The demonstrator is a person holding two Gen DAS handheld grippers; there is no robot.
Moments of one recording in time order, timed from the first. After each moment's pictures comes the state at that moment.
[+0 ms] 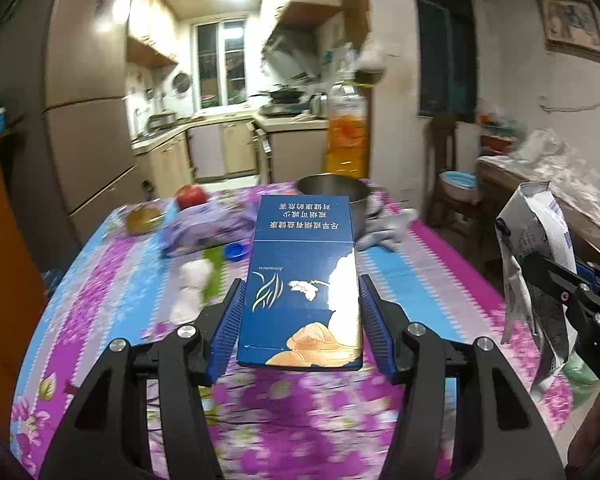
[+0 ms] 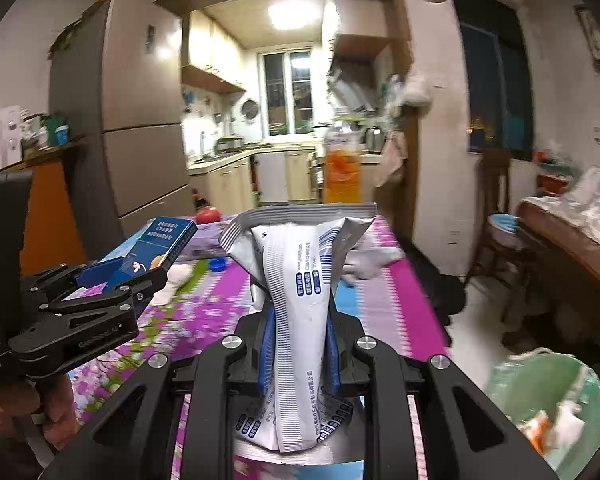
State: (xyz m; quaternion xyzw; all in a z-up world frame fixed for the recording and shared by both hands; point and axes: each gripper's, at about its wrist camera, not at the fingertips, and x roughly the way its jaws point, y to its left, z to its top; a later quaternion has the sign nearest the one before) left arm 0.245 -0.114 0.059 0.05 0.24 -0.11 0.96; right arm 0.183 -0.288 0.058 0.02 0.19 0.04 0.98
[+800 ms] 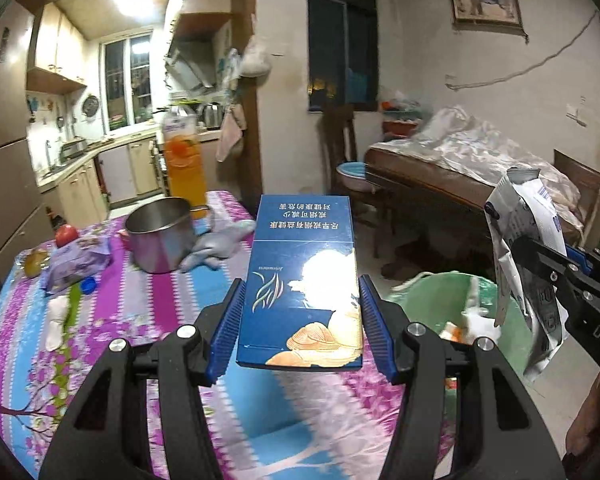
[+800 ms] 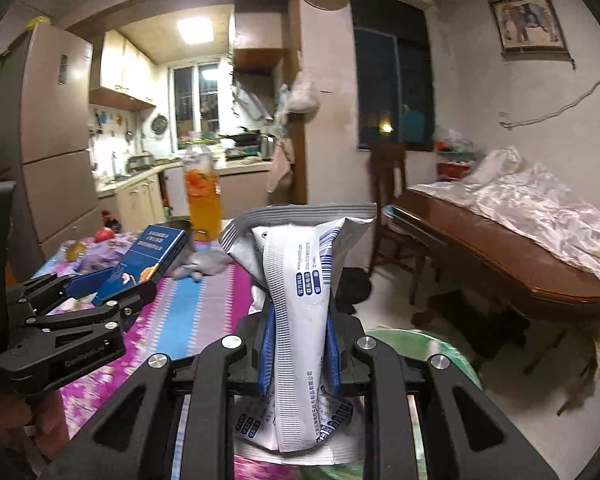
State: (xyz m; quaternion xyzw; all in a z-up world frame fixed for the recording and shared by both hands) left arm 0.197 -0.284 0.060 0.08 0.24 -0.26 0.93; right arm 0.066 -0.482 0.069 0.05 0.19 -0.12 0.97
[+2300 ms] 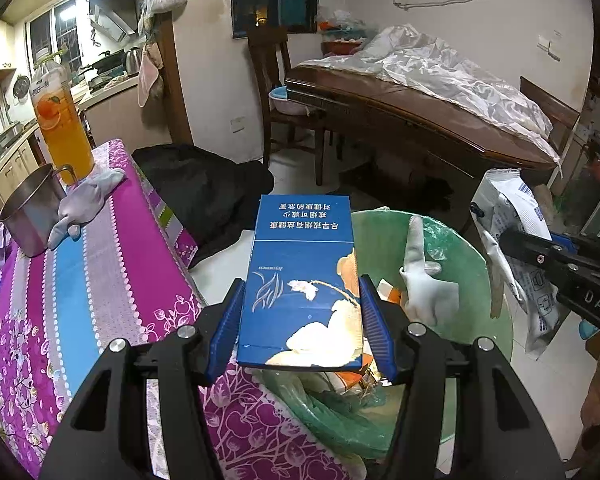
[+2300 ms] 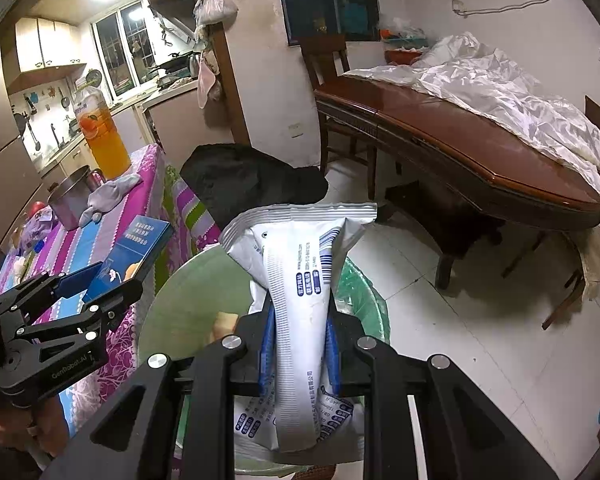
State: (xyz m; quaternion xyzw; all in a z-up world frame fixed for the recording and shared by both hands) left arm 0.213 -0.439 -0.013 0.14 0.36 -0.33 0.86; right arm 0.095 -0.639 -0.023 0.15 0.35 -0.18 0.91
